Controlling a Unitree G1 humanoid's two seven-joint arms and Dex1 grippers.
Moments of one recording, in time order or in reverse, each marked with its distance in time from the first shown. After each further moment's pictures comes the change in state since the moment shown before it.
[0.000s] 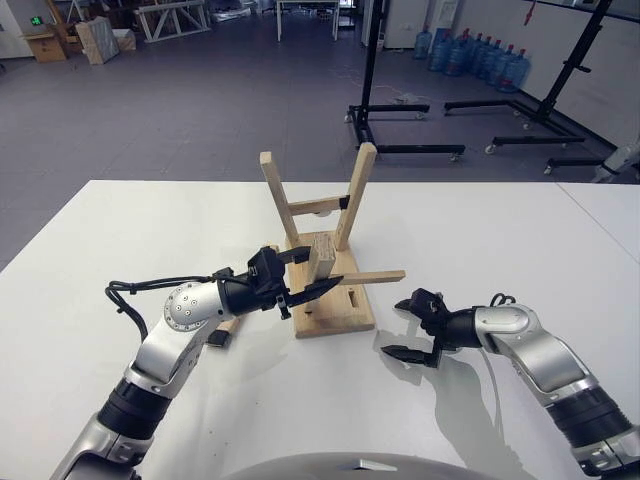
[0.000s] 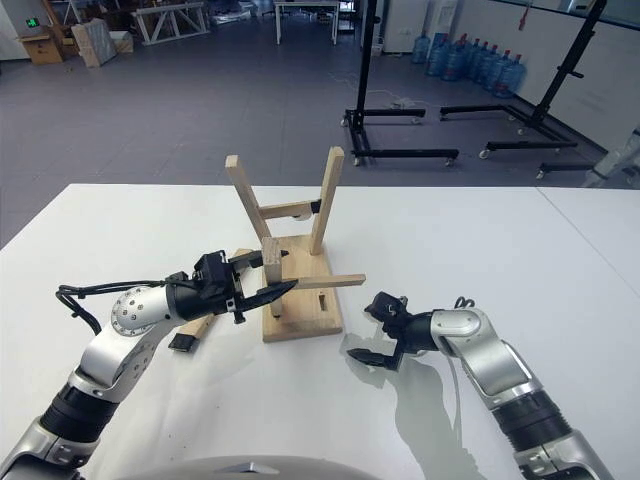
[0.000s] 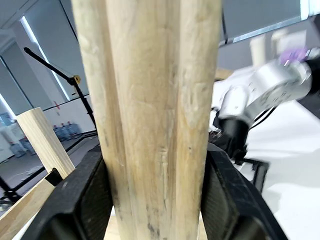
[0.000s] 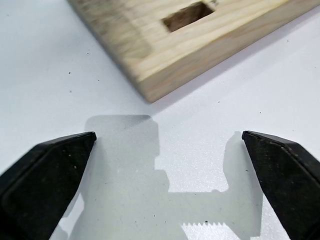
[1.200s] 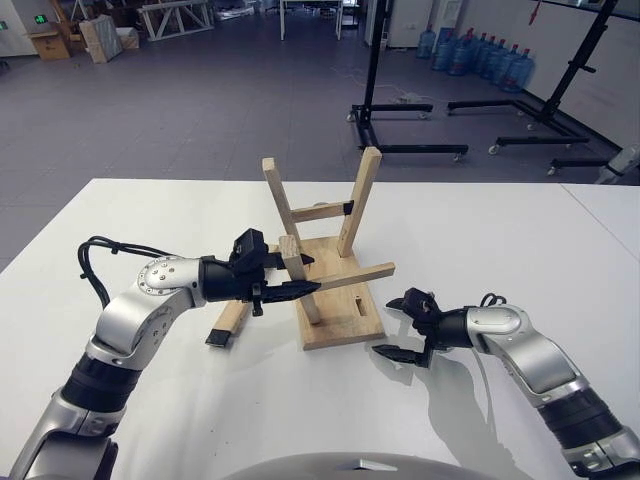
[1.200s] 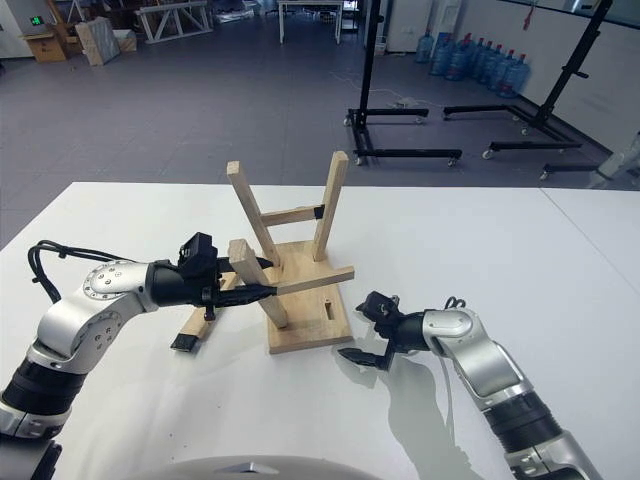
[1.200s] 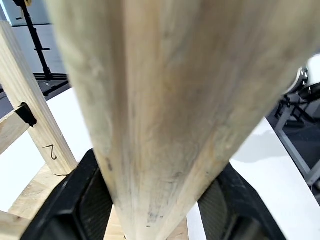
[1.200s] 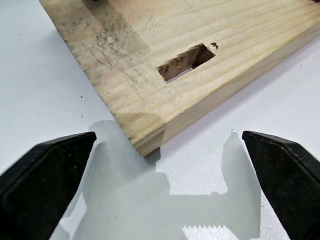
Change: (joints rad) left arm -0.114 0.132 0.101 -0.056 -0.215 0.508 -0.207; right arm -0.001 0.039 0.005 -0.022 -0.002 0.014 -0.010
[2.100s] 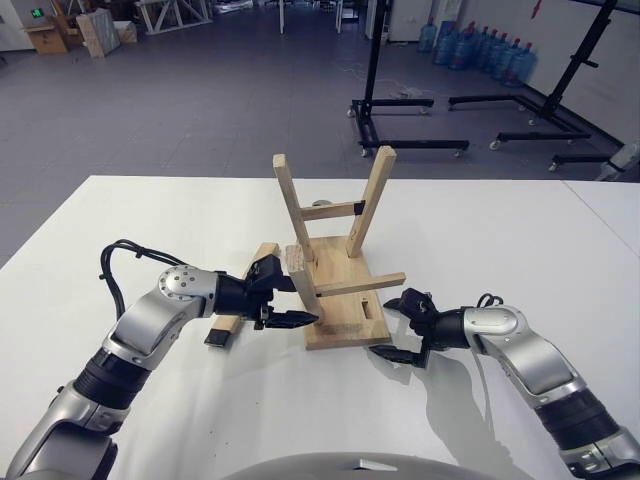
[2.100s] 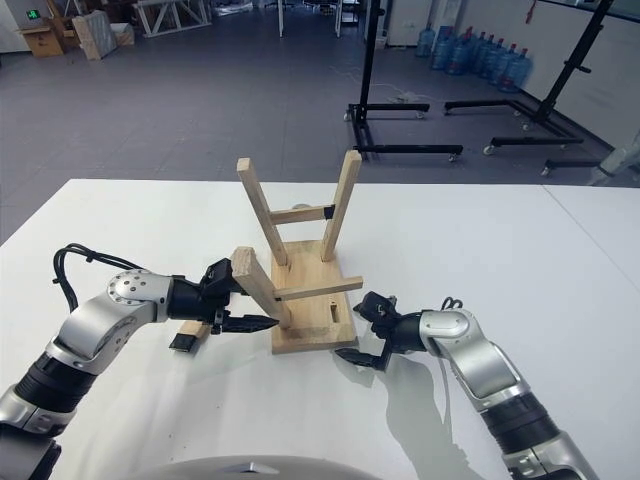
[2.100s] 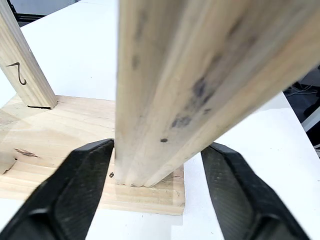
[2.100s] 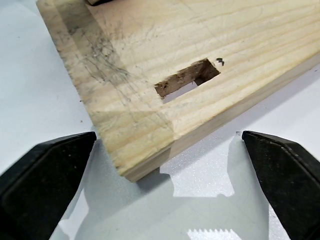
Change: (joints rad) left arm -0.010 0.006 -0.120 0.076 0.154 0.037 -0.035; right arm 0.001 0.012 0.007 -0.017 0.001 0.007 -0.011
